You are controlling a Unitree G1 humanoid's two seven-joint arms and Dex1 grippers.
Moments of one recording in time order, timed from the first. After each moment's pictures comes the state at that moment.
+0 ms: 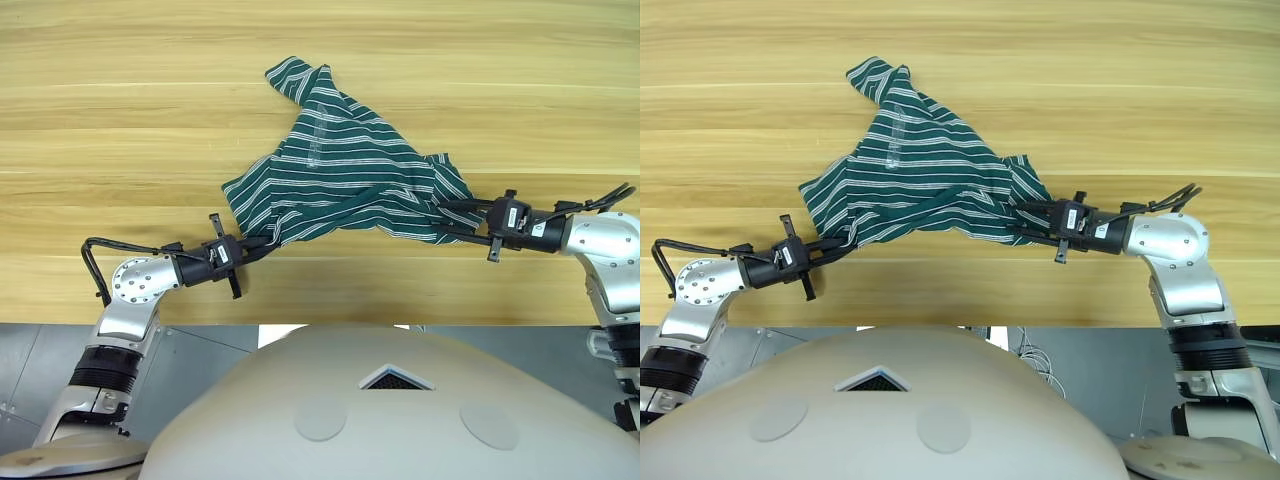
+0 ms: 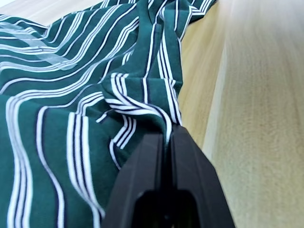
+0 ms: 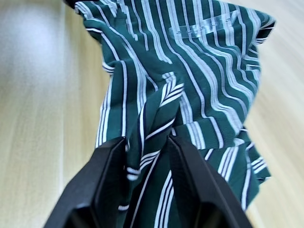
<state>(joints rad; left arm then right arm) 0.37 0.67 -0.17 0.07 -0.18 -0.45 -0.99 0.22 -0.82 0.07 -0.07 0.27 -0.20 1.12</state>
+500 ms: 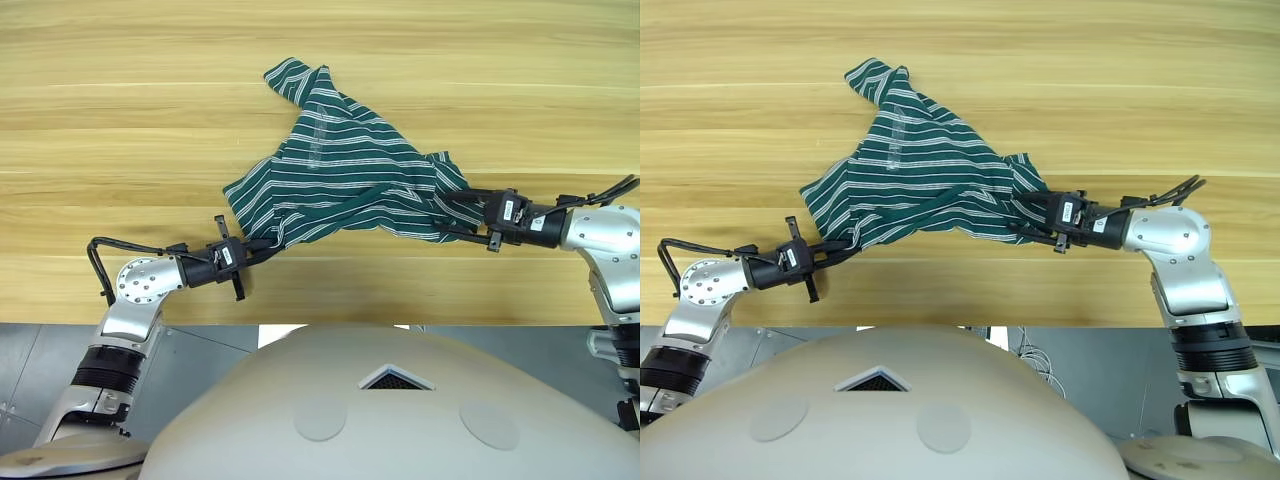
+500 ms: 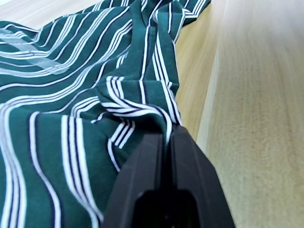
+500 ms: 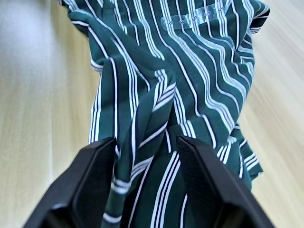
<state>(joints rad) 0.37 0.67 -0.19 0.05 -0.18 -0.44 -0.99 0.21 -0.83 0.09 -0.18 0.19 -0.05 1.06</state>
